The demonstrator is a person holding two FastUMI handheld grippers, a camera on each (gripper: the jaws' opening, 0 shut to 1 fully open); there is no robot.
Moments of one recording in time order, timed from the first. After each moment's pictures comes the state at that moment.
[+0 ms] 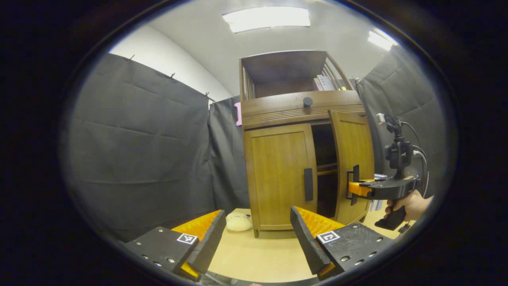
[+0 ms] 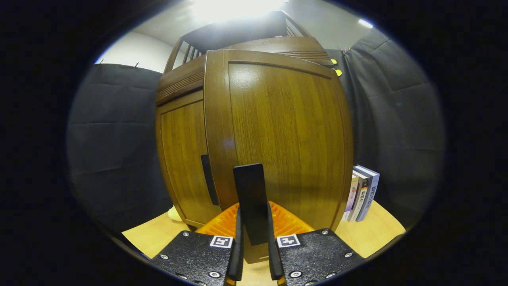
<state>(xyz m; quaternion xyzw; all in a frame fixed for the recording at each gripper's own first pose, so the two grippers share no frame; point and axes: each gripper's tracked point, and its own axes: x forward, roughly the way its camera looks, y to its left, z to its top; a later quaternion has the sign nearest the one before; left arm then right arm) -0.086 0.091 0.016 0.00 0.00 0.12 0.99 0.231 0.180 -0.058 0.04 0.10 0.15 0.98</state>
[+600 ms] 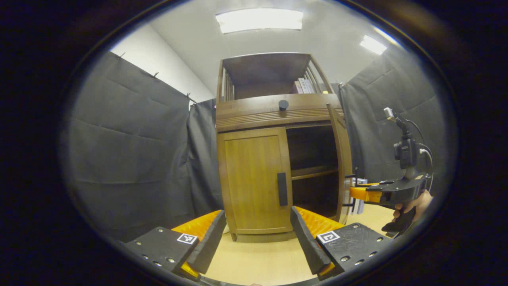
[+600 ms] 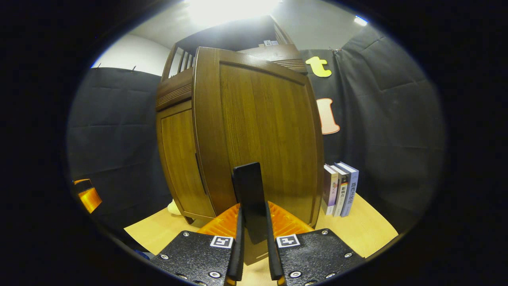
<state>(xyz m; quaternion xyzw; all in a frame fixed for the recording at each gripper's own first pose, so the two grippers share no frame) -0.080 0.083 0.027 -0.01 -0.01 0.04 1.00 0.235 0.179 -0.062 0.05 0.11 0.13 0.98</state>
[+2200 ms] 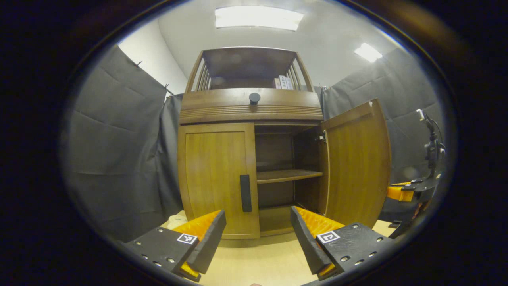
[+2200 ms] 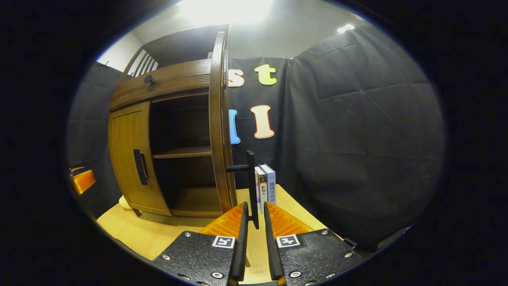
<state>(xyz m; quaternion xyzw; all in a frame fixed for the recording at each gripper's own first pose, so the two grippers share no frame) -0.070 0.067 0.030 -0.04 0.00 -0.05 1.00 0.205 0.049 -0.052 0.02 0.10 -0.07 0.99</state>
